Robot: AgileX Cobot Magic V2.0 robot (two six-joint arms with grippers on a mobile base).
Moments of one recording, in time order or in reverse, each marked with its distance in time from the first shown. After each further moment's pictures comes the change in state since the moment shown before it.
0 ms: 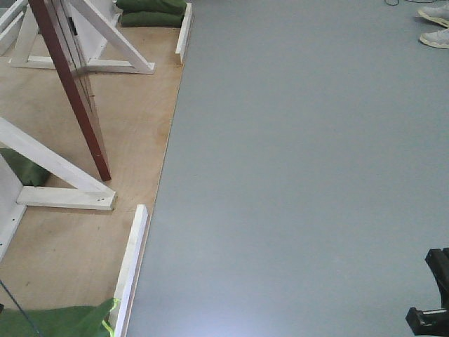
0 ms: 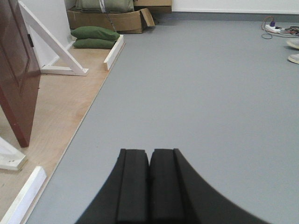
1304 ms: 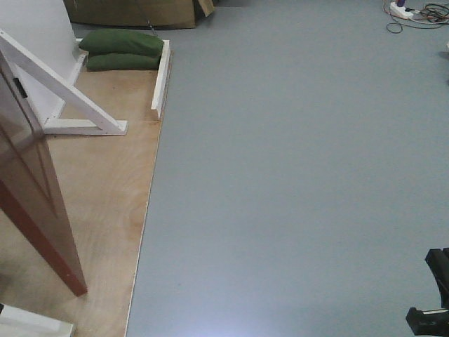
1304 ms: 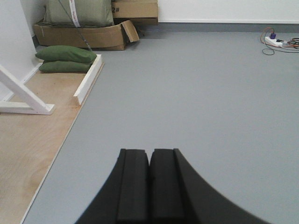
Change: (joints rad) left arm 0.000 0.000 0.000 0.000 0.000 0.000; right arm 0.000 0.000 0.000 0.000 0.000 0.000
